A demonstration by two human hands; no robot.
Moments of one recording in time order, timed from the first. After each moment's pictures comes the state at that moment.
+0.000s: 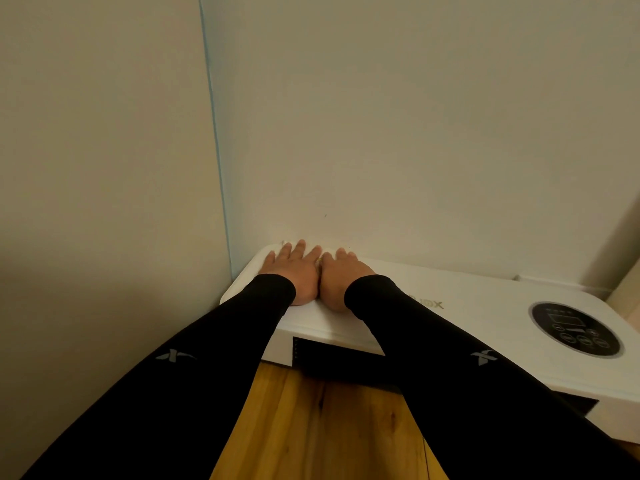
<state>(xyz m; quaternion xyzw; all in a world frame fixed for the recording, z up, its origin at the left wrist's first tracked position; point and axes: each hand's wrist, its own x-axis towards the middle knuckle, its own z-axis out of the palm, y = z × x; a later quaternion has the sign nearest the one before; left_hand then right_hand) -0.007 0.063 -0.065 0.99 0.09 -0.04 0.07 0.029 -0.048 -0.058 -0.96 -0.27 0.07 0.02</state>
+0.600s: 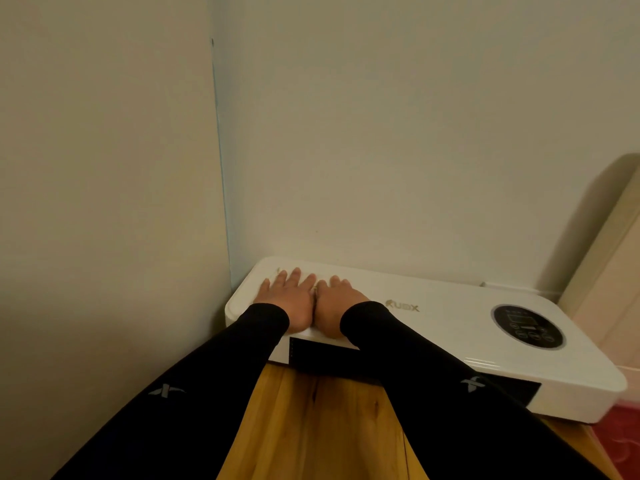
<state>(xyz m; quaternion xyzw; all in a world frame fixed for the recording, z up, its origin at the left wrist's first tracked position) -0.057 0.043 -0.062 0.99 0.08 -0.05 0.06 -0.017 -0.068 -0.056 -0.96 -0.28 0.08 -0.03</state>
